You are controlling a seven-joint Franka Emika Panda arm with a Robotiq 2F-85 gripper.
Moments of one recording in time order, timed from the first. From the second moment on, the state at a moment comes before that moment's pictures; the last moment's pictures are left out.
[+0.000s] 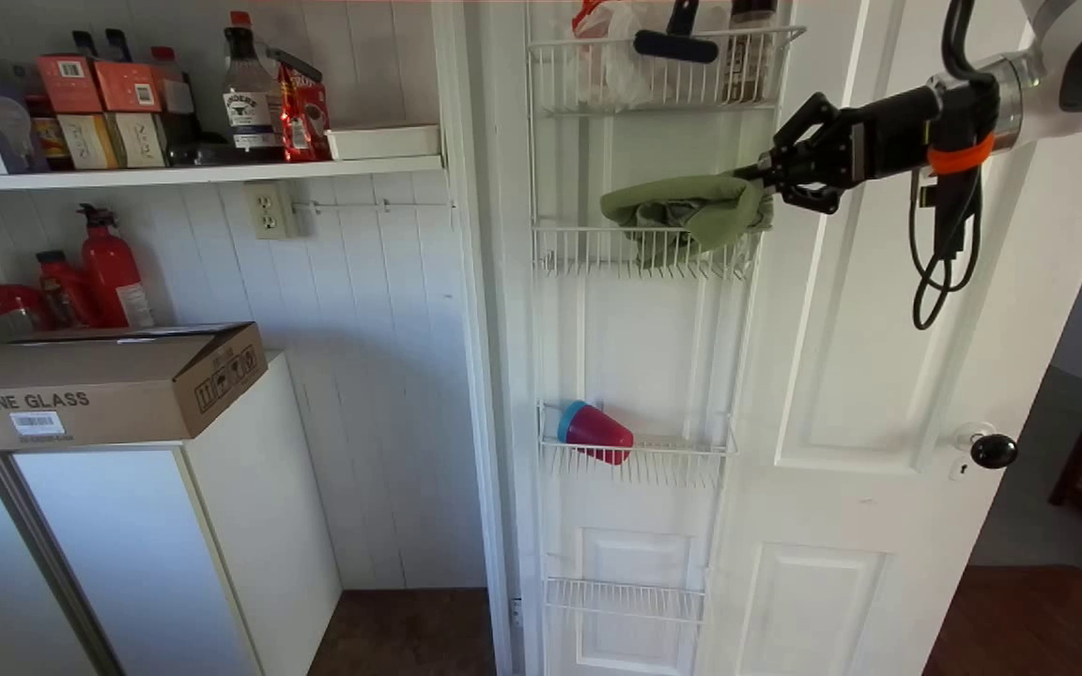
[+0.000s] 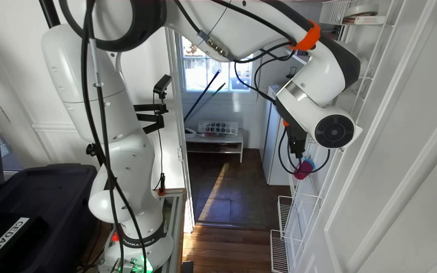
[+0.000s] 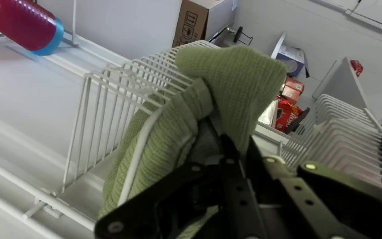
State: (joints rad) arm 0.08 -0.08 0.04 -2.31 1.67 2.21 -1.00
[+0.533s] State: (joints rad) arm 0.01 -0.08 -0.01 -2.32 1.66 1.86 -0.98
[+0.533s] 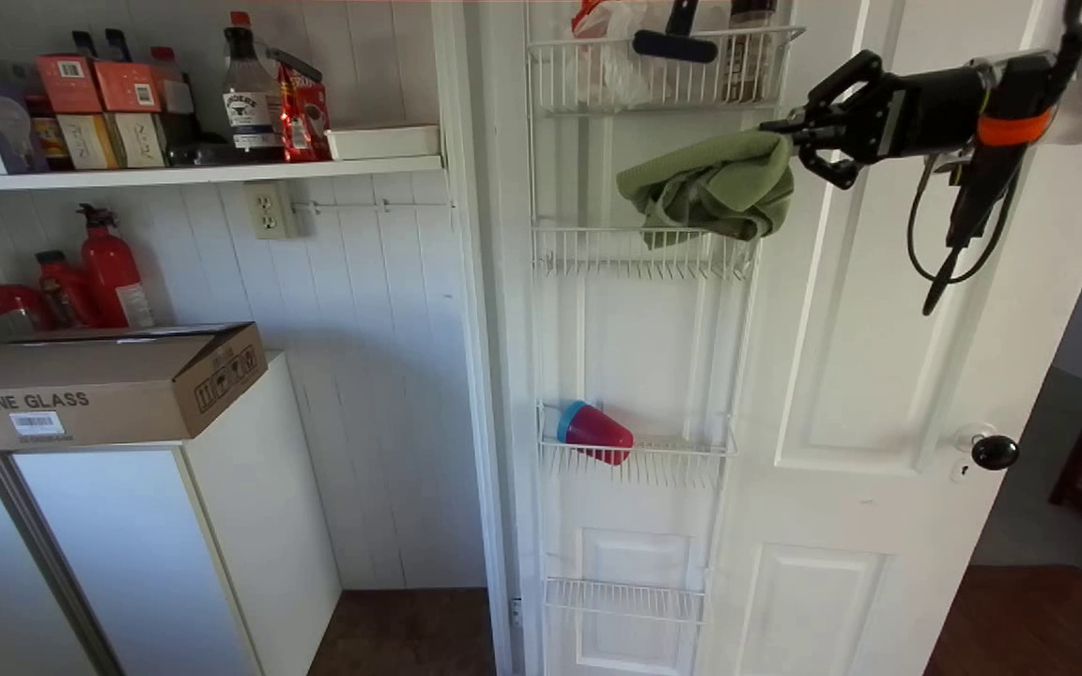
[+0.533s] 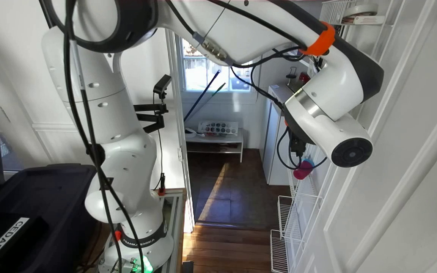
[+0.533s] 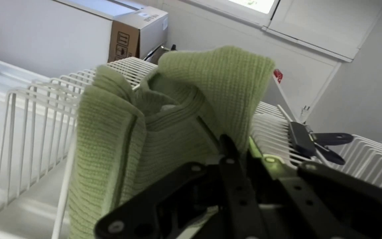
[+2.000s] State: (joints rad) arm -0.18 -0.32 -0.19 -2.40 1.19 1.12 -0.65
